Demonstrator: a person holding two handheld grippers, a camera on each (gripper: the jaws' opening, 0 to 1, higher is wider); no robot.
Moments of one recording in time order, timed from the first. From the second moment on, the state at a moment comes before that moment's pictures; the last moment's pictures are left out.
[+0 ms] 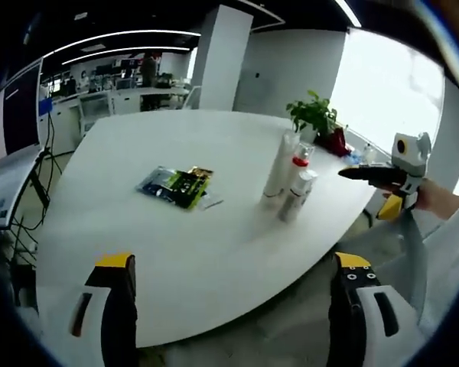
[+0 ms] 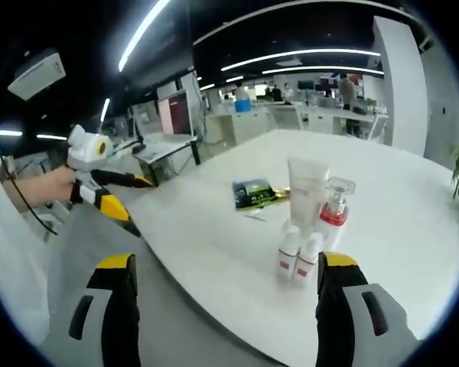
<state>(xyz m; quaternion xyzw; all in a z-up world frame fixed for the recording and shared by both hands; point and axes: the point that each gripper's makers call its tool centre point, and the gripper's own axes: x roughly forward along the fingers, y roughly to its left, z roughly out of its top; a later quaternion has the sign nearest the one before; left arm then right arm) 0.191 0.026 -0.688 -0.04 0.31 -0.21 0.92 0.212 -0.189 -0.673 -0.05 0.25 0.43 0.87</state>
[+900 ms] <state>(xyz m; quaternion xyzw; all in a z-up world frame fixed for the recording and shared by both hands) 0.198 0.025 -0.698 -0.03 0.33 -0.22 0.92 0.213 -0.191 -0.677 -0.07 0.23 0.42 0.88</state>
